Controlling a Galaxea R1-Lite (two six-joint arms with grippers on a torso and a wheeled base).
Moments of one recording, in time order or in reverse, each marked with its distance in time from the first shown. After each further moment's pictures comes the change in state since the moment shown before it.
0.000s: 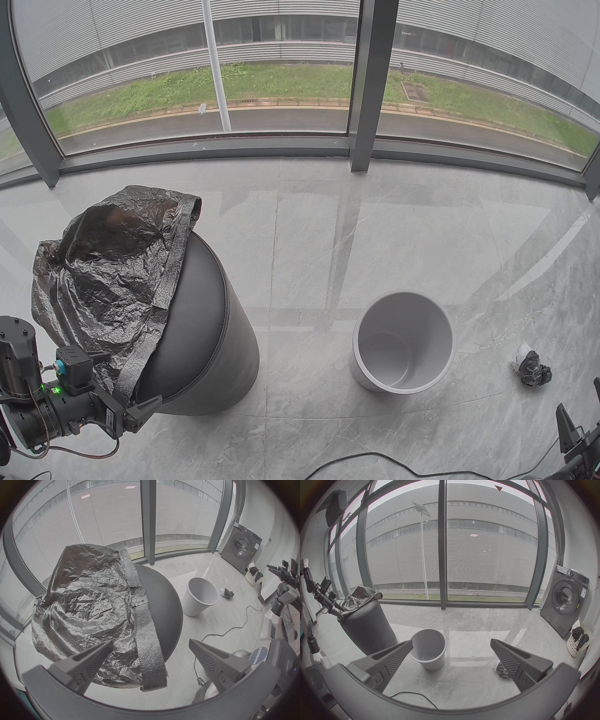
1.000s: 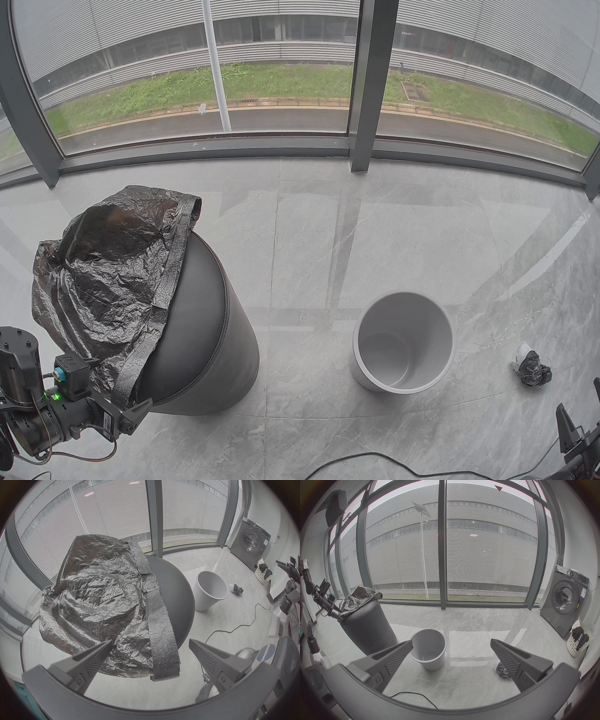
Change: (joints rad) left arm 0.011 -0.008 0.045 -0.006 0.093 -0.008; right arm 0.000 0.000 0.000 0.000 0.000 0.000
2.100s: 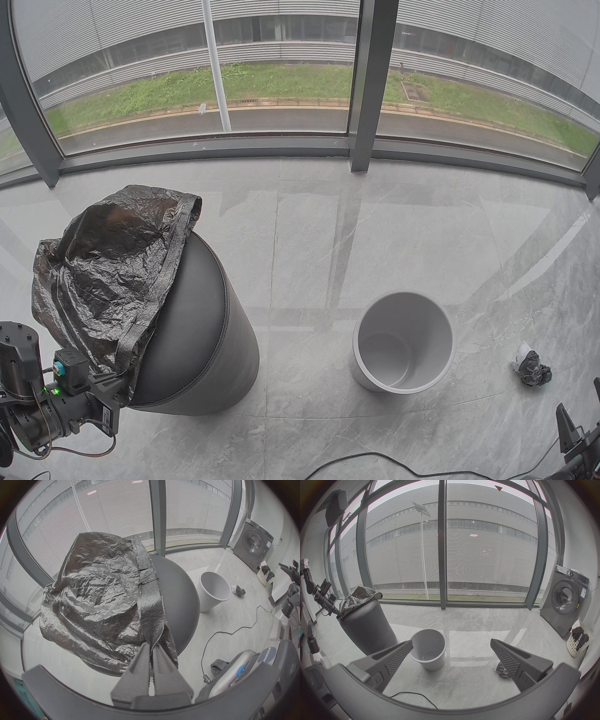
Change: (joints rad) left arm 0.029 0.020 -0.015 0.000 -0.009 -0.006; right arm 0.000 0.000 0.000 0.000 -0.001 0.000
